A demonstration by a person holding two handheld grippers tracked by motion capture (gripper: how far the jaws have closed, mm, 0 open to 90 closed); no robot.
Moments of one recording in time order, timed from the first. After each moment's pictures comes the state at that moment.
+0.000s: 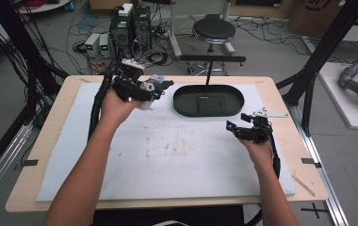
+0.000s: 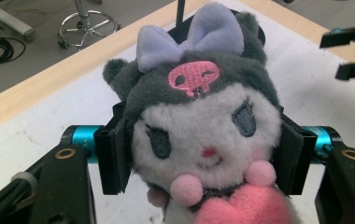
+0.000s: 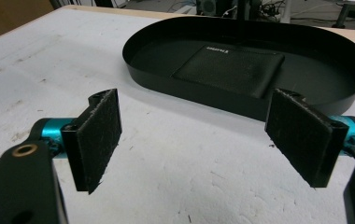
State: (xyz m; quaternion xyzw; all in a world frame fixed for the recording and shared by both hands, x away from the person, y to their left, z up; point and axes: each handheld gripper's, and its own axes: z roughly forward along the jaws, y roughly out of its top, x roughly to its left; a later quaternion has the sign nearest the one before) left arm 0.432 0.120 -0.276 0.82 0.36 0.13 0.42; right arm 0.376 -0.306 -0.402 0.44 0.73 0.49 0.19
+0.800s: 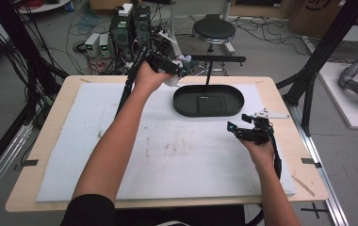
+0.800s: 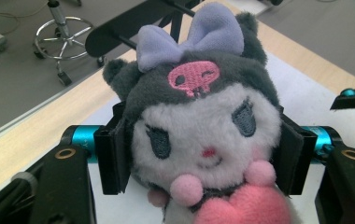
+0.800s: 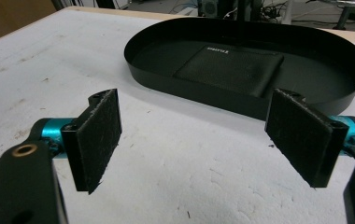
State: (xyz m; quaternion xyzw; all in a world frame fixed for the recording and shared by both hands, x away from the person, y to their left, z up) left arm 0.526 0.042 -0.254 0.83 0.35 0.09 0.42; right arm 0.373 -0.309 -0.403 0.43 0.73 0.49 0.19
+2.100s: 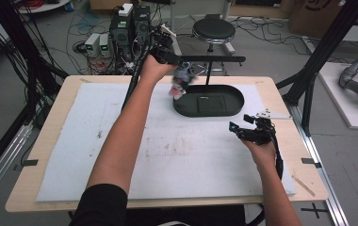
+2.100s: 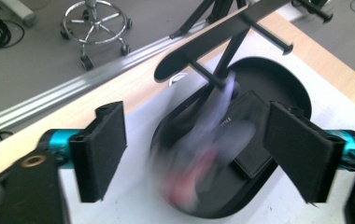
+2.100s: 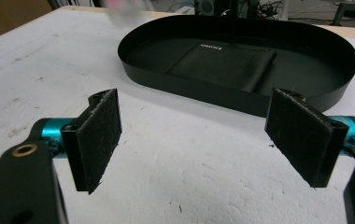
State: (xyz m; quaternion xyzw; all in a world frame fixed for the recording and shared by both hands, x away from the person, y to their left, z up) left arm 0.572 0.040 -0.265 0.81 0.42 0.11 0.39; right arm 0.373 -0.315 -0.405 0.44 0.73 0.49 0.19
